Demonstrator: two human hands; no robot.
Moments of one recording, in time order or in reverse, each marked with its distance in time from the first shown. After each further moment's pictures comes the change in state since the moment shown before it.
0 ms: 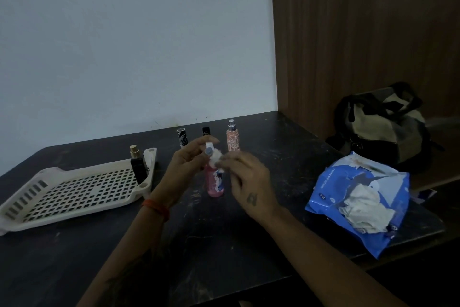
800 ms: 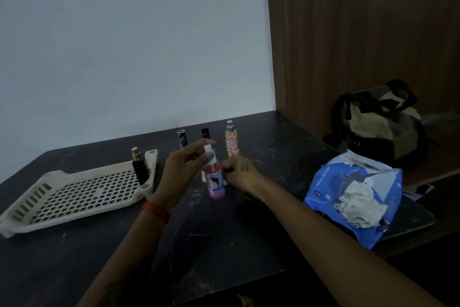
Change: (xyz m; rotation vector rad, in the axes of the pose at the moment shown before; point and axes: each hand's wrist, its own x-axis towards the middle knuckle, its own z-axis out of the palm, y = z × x) left_hand -0.007 0.011 0.003 0.278 0.131 0.064; right_hand 0.032 0.016 0.013 0.351 -0.617 0.700
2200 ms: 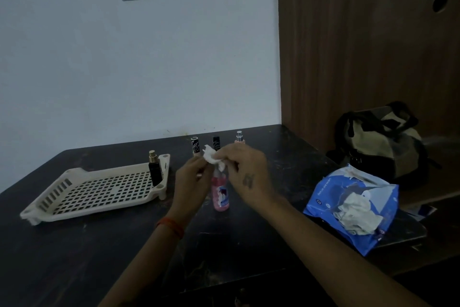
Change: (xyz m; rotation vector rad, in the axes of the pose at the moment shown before) left_hand -0.031 0.018 0.008 0.242 0.214 0.047; right_hand -0.053 -0.053 0.002 -0.170 0.540 -0.655
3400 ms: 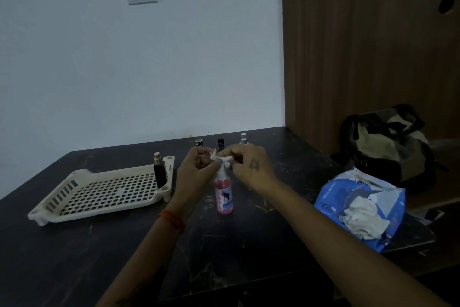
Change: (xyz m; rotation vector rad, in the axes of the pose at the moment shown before) left_hand 0.013 0.012 -0.010 -0.256 -0.040 -0.247; right_hand 0.022 0.019 0.006 0.112 -0.239 0.318
